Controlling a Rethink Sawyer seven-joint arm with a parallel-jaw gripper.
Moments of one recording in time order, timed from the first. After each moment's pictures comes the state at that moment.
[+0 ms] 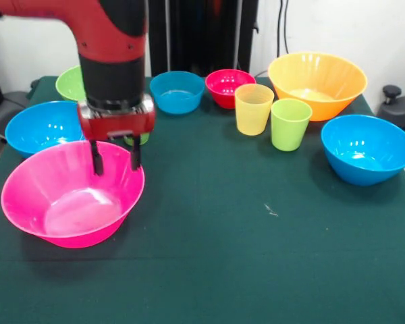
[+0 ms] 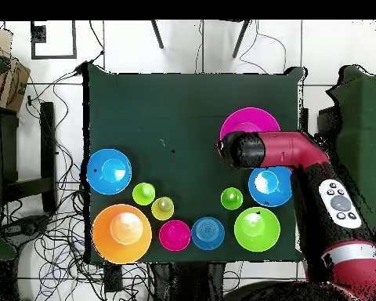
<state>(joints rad) -0.69 -0.52 0.43 1.48 -0.62 0.63 1.46</state>
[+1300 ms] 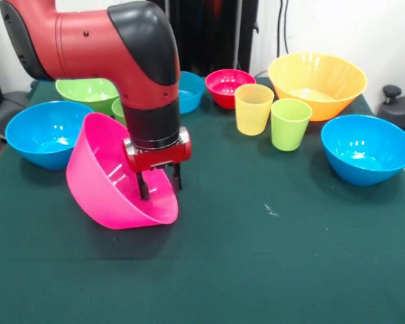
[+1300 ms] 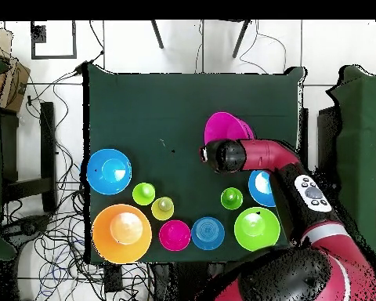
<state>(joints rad) -0.67 -0.37 0.43 1.47 -0.59 0.56 1.46</state>
